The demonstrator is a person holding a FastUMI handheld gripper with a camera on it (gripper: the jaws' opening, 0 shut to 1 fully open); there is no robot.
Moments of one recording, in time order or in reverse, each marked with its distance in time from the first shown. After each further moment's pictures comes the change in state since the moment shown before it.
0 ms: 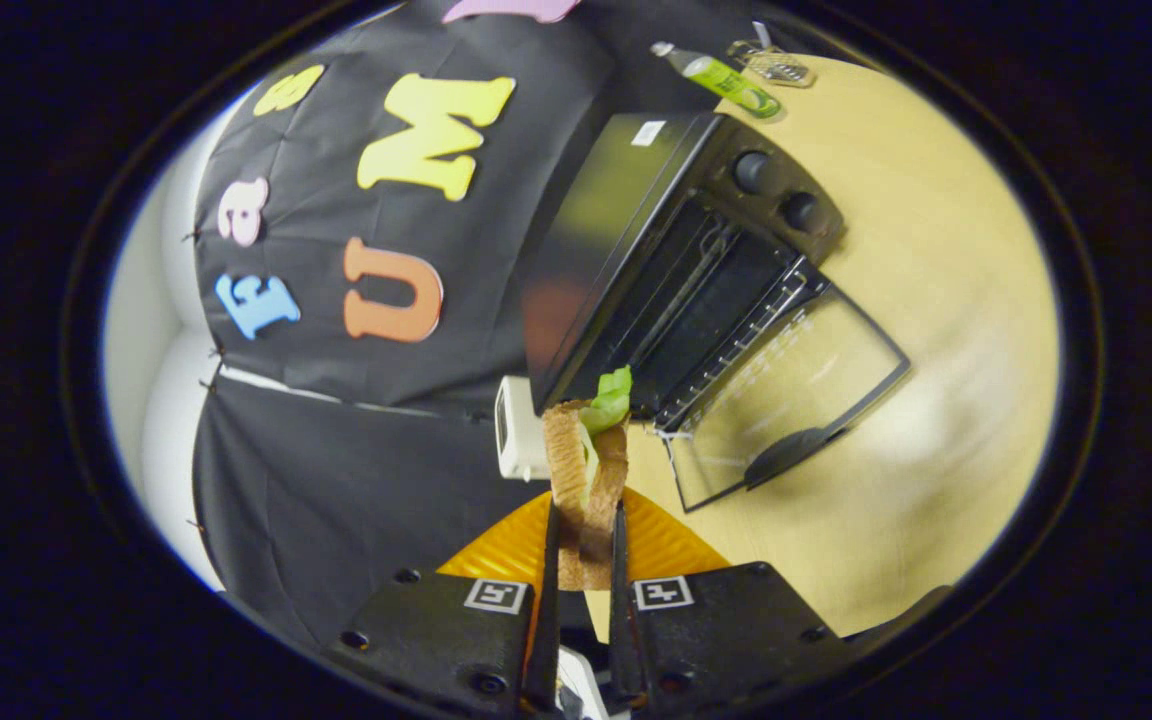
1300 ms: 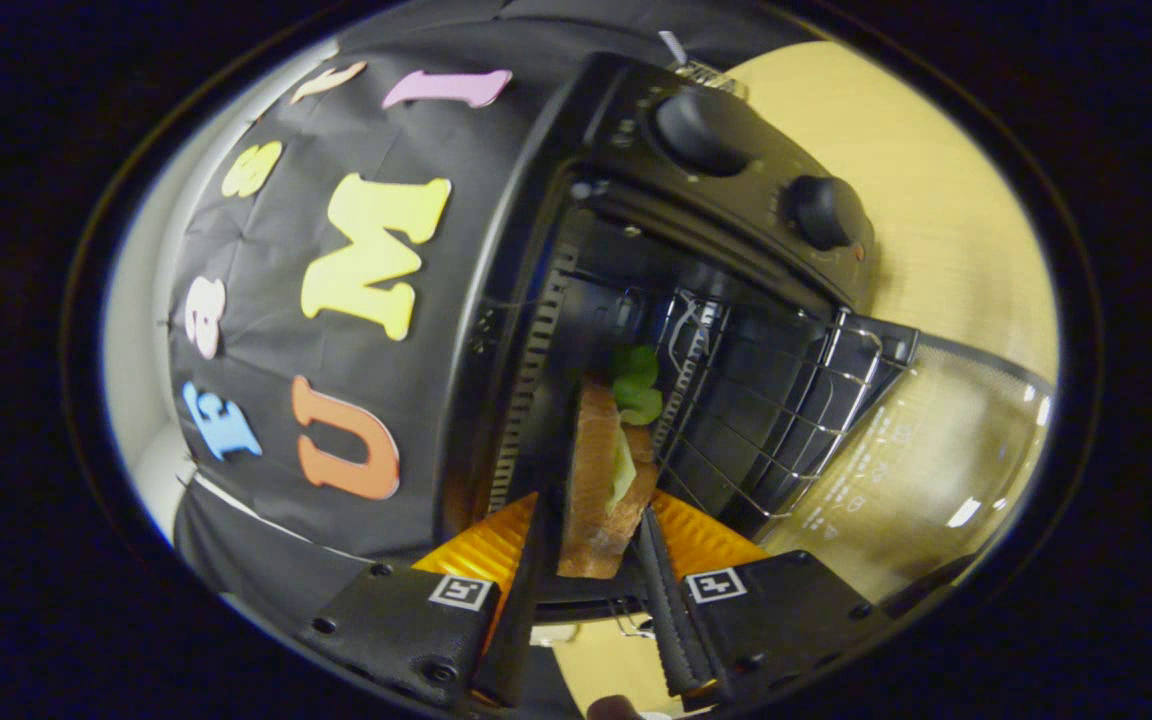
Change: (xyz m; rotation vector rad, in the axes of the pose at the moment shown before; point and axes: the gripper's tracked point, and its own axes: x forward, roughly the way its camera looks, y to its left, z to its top) arm 0.157 -0.052 0.083 -0.015 -0.401 -0.067
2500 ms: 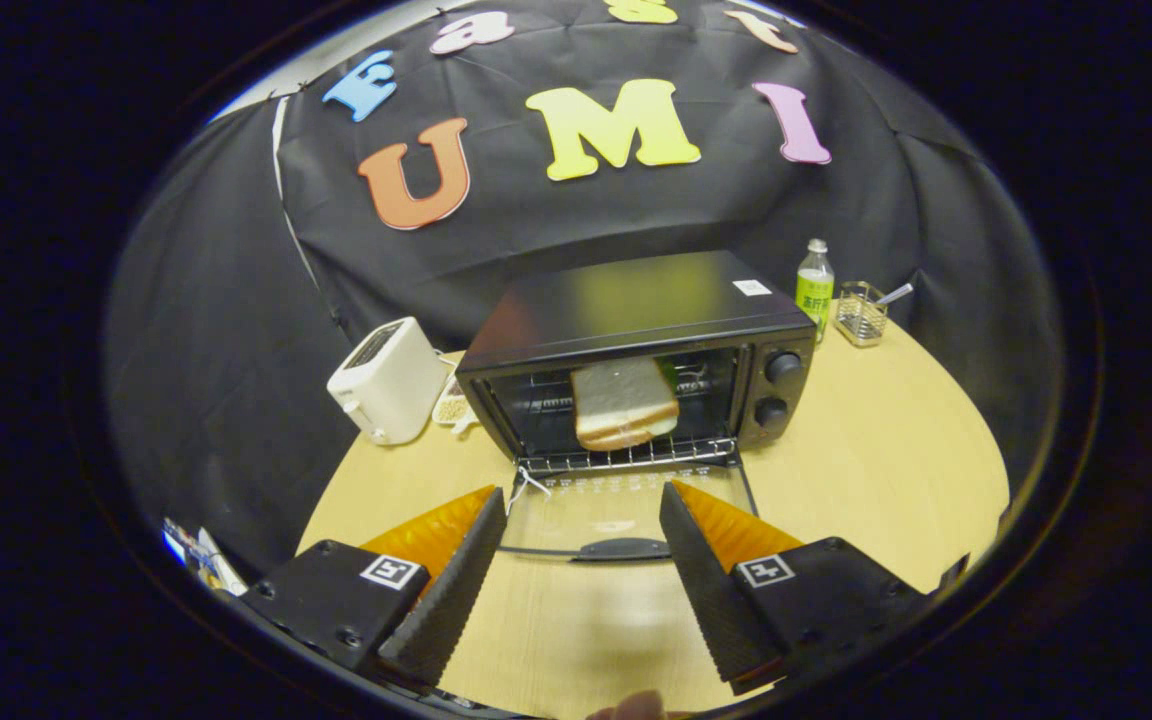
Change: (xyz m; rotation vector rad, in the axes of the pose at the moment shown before) arm -0.201 0.006 -0.038 -0.953 0.169 -0.223
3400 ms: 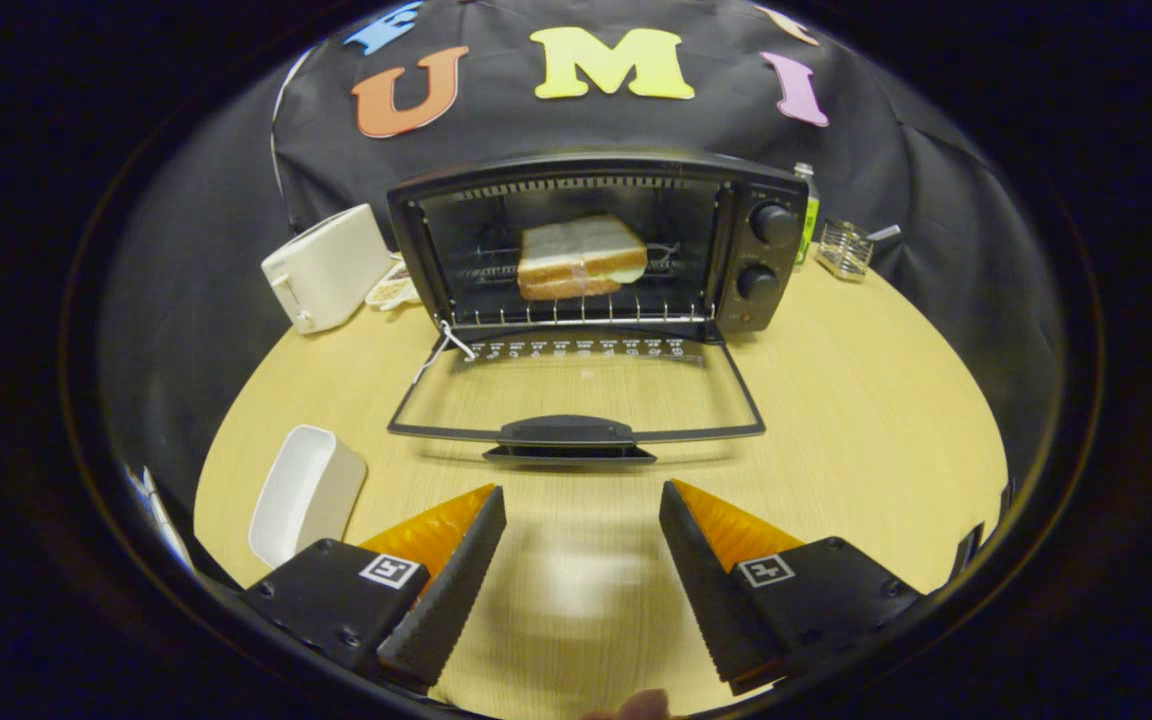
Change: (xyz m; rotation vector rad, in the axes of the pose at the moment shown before) arm 0.067 -0.048 -0.118 -0.071 0.156 -0.119
